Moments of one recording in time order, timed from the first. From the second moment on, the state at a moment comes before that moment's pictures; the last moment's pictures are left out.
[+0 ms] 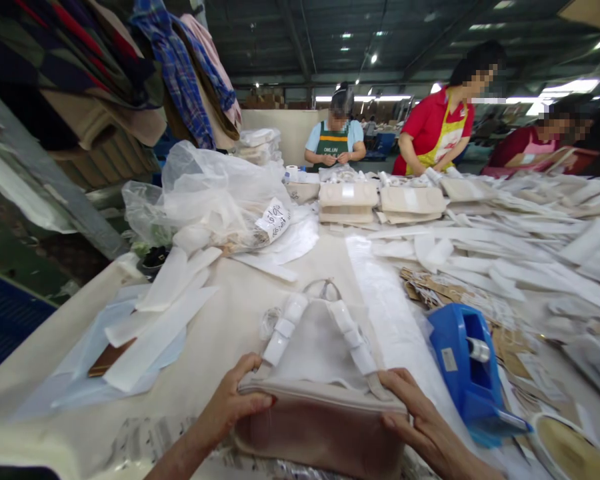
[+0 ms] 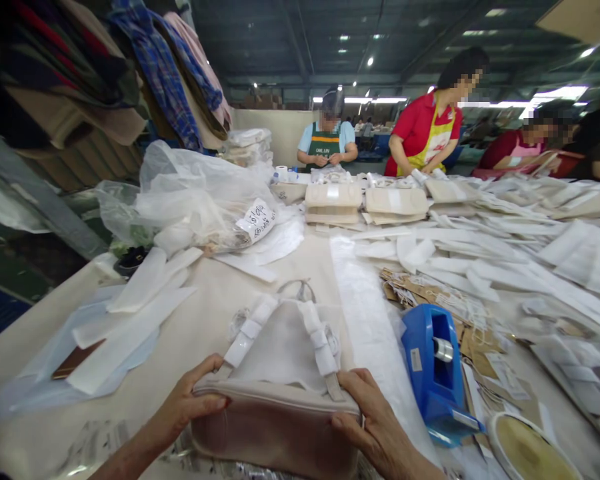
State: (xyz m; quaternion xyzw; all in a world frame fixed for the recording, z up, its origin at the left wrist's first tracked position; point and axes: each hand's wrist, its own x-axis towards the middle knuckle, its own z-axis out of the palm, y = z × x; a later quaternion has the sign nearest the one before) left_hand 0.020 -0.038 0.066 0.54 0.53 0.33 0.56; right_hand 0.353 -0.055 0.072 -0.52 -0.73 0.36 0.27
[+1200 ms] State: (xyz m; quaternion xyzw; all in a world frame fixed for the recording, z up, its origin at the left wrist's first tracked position) left_hand 0.043 0.003 0.036 0.52 0.75 0.22 0.34; right_hand 0.280 -0.035 0.022 -0.49 -0.82 -0.11 0.27
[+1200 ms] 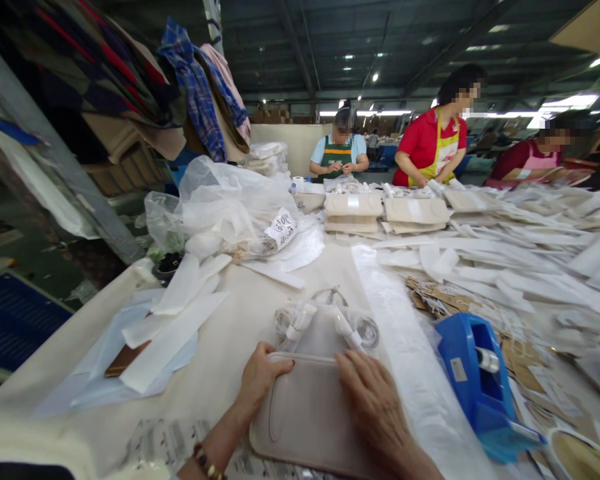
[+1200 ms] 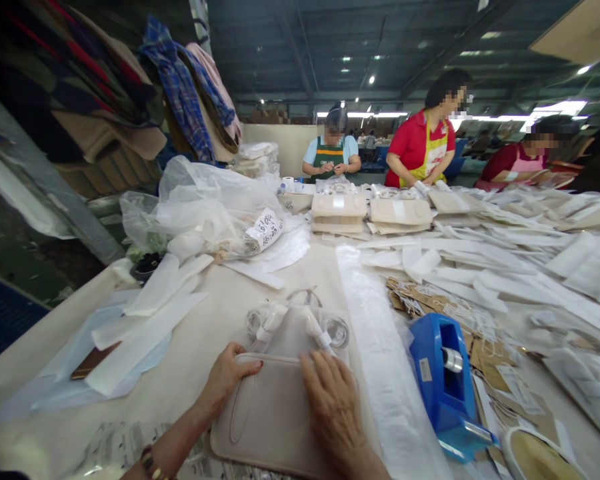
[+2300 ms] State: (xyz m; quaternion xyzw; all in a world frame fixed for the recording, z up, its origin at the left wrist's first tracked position) left_hand 0.077 0.072 0.062 0.57 0.58 0.39 0.44; right_hand 0.266 -0.036 0.005 -0.45 -0.86 -0.13 0.21
